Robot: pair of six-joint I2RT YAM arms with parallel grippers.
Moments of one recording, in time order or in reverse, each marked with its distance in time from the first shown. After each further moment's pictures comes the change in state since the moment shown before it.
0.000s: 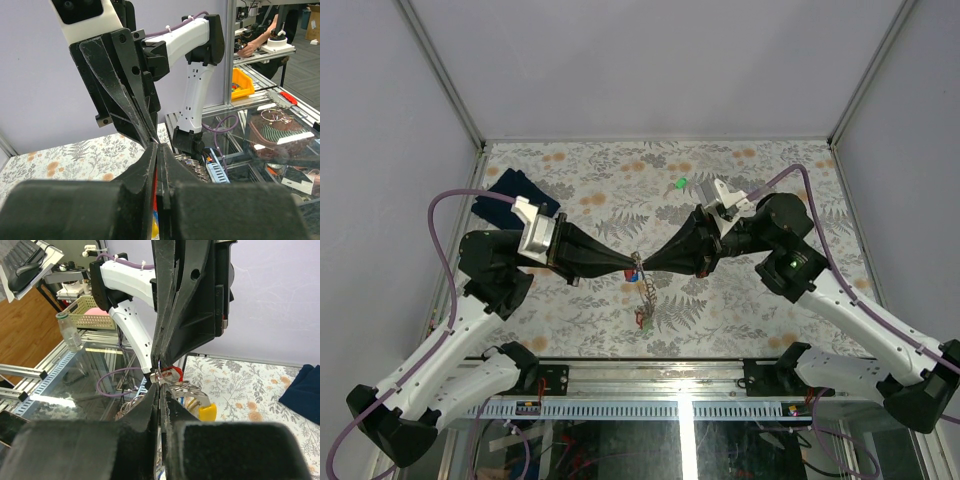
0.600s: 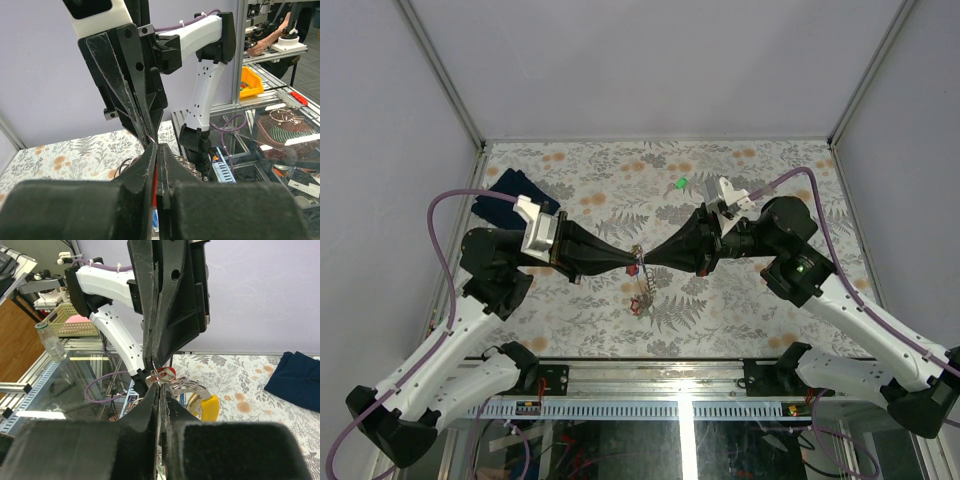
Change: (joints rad) left arm 0.000 -0.004 0.002 -0.057 -0.015 0.048; right arm 0.004 -0.037 -0.007 -0.074 0.113 -0.023
